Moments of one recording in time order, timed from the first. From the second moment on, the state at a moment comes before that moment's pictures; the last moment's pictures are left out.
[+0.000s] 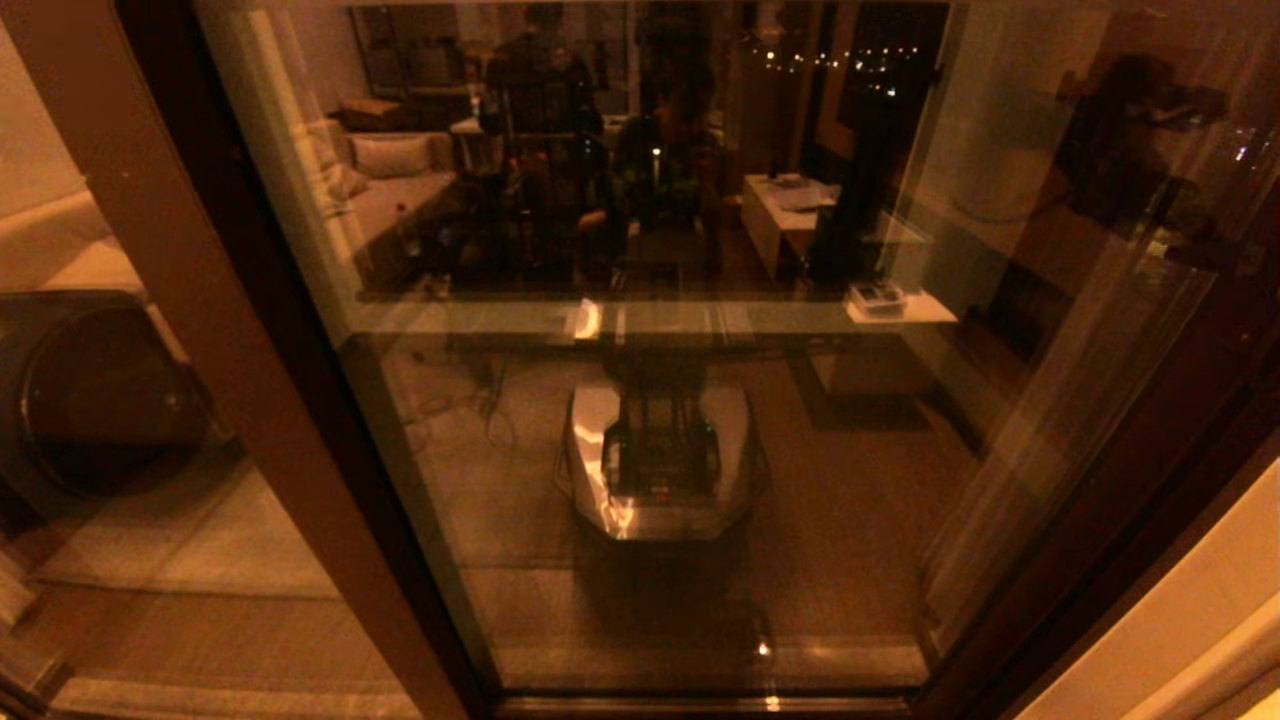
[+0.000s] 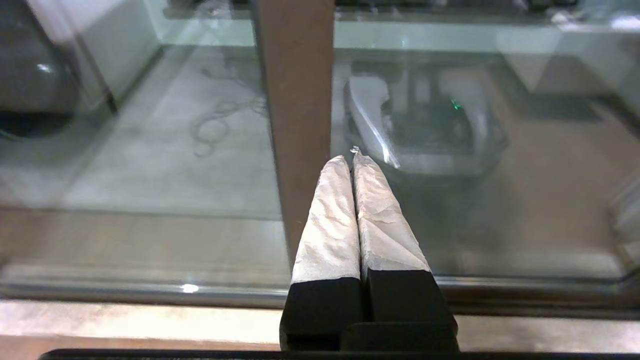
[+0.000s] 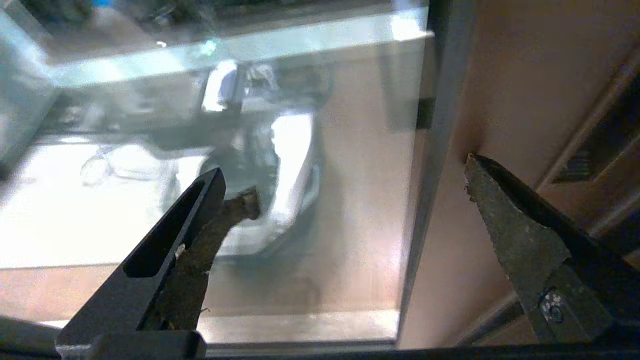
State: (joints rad) left arm 0.00 0.00 -0.01 0.03 0.00 0.01; right arm -0.50 1.68 -1.29 -0.22 0.57 0.01
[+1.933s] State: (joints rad) left arm 0.00 0.00 -0.01 0.03 0.00 0.01; right arm -0.54 1.74 -1.35 -0.23 0.49 0.04
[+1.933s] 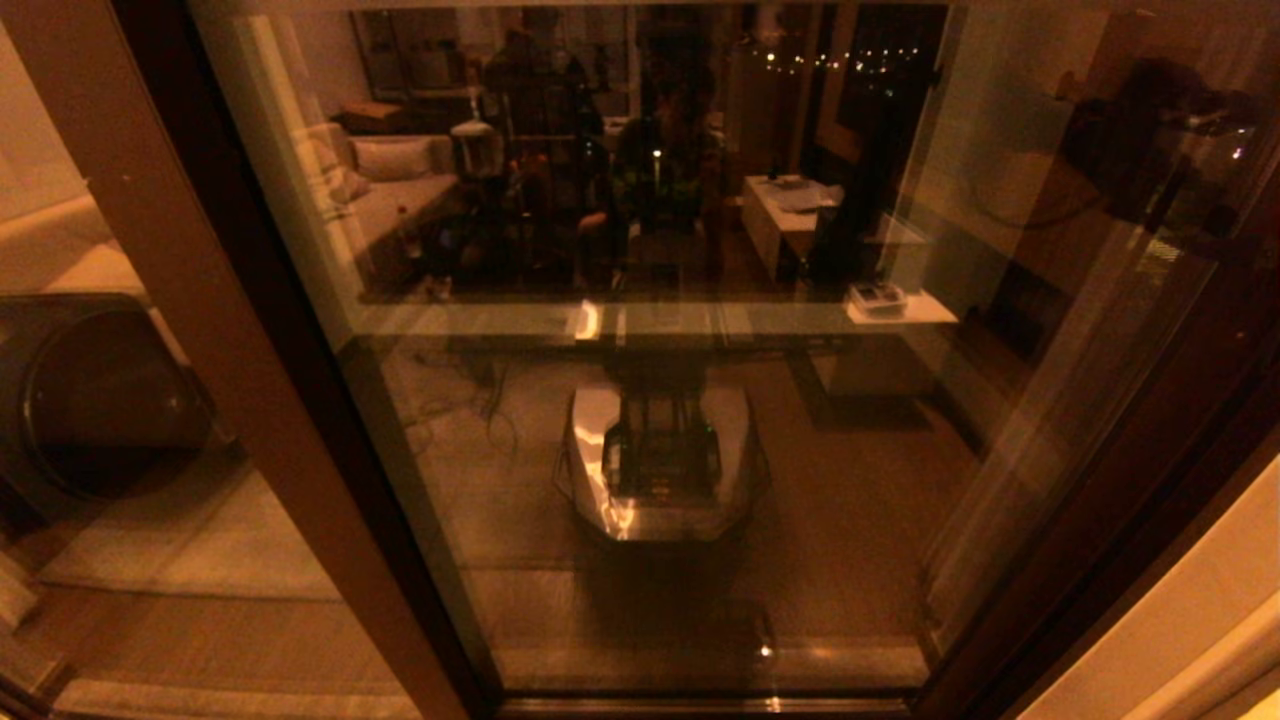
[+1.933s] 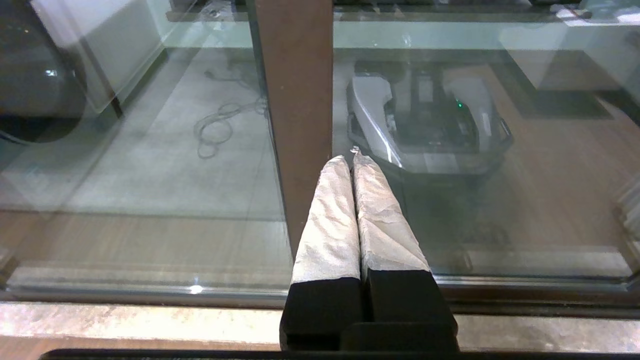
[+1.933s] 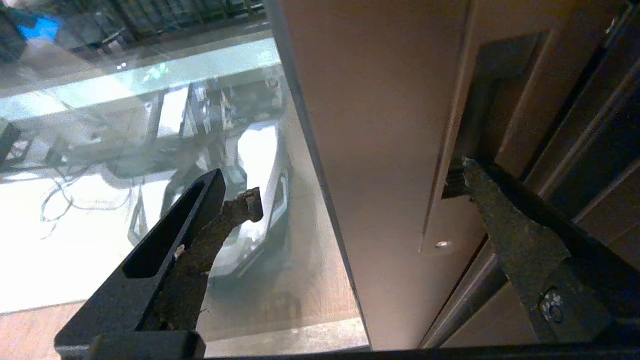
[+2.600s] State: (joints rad) left arm 0.00 0.00 -0.01 0.03 0.00 0.01; right arm -0.52 1.70 -1.31 -0.24 0.53 0.06
